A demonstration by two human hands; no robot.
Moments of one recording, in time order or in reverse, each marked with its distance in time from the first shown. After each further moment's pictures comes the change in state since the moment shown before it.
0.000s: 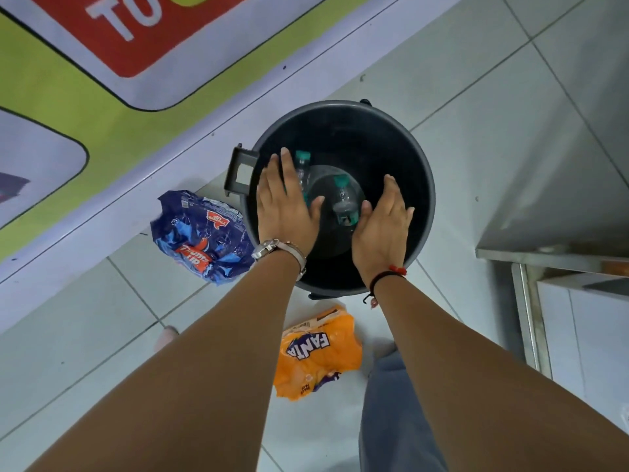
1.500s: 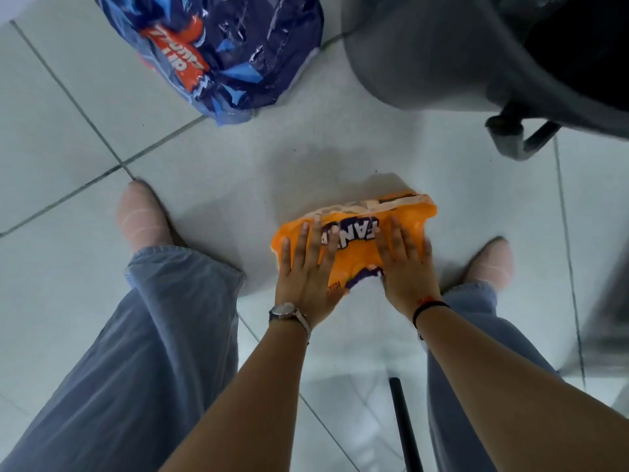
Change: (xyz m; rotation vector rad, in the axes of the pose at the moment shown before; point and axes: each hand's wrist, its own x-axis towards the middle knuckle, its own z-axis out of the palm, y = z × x) left_hand -0.231 -0.188 0.239 0.234 -0.394 0.093; right_hand -0.187 0.233 0.159 -0.826 -0.923 -0.462
